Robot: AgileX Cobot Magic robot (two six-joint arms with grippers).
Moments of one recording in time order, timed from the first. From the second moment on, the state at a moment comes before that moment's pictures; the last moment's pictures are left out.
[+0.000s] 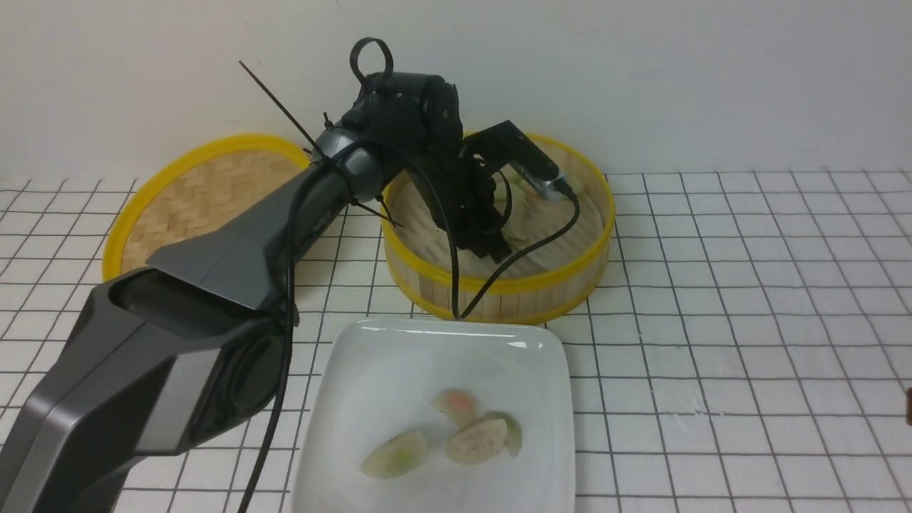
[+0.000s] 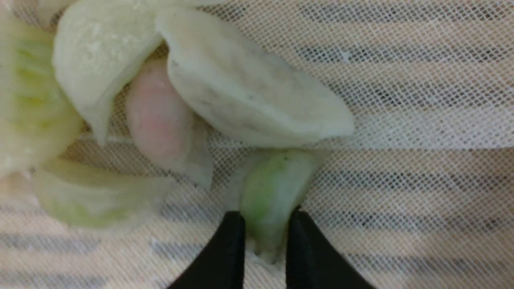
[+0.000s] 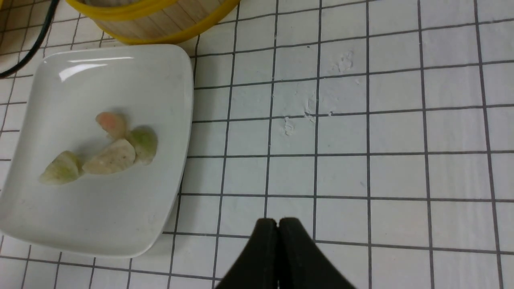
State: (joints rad) right arm 0.03 0.76 -0.75 0.34 1.07 0.03; left arm -0.44 2.59 -2.48 -0.17 1.11 0.56
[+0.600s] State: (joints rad) right arm 0.03 0.76 -0.75 0.35 1.07 0.02; left arm -0.43 2.02 -2.08 -0.16 1.24 0.26
